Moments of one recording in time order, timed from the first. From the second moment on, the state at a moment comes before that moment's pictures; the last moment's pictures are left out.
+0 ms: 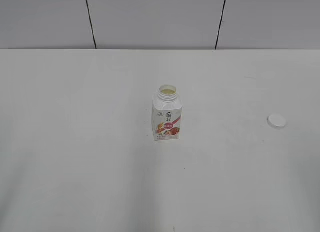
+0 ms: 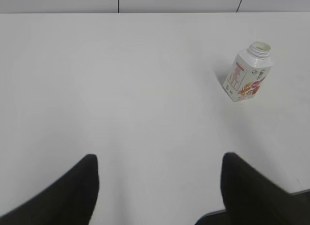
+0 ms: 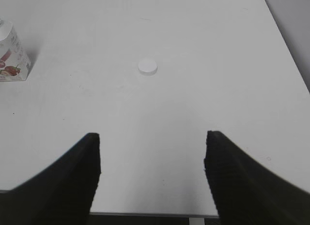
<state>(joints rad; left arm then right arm) -0.11 -0.01 -0.52 -0.07 1.06 -0.02 0.00 -0.01 -0.51 0.09 1.08 -0.16</state>
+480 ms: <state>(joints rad) -0.07 -0.01 -0.52 0.02 1.06 -0.01 0.00 -0.01 -0.51 0.10 1.08 -0.15</state>
